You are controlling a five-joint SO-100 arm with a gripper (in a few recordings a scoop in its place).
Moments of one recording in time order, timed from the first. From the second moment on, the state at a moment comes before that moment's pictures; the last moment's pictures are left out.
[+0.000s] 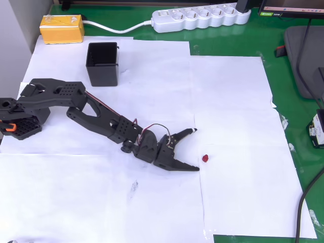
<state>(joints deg) 20.1 167.3 133.2 -19.3 -89.3</state>
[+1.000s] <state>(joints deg) 20.1 188.7 170.8 -5.3 -89.8</state>
